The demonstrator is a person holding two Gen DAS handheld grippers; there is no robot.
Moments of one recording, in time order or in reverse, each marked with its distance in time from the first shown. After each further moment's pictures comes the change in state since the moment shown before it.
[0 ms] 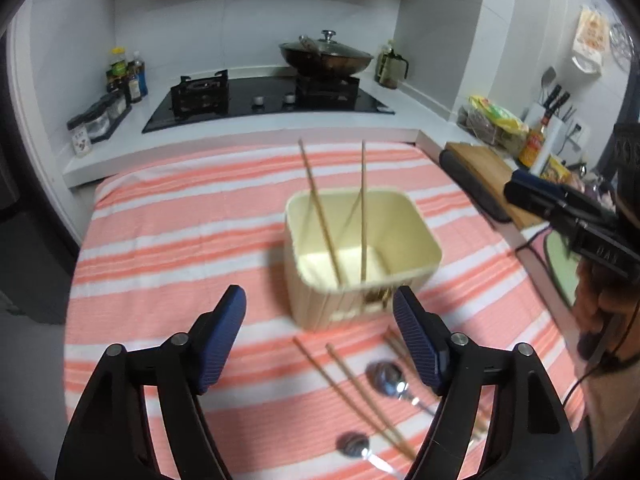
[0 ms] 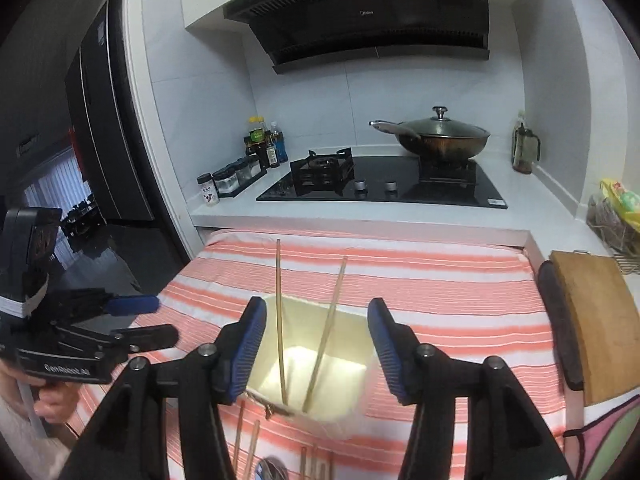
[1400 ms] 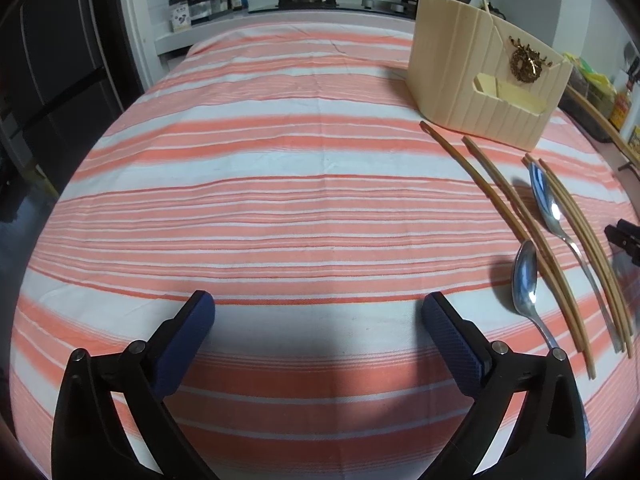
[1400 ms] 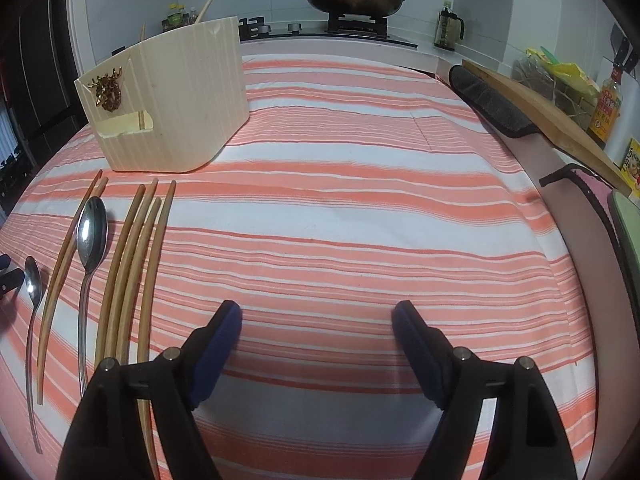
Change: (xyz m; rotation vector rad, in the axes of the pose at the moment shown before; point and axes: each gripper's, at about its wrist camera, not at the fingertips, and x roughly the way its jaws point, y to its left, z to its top) left arm 0.063 0.041 -0.199 -0.192 0.100 0.273; right arm 0.029 -0.062 -0.220 0.072 0.336 -0.250
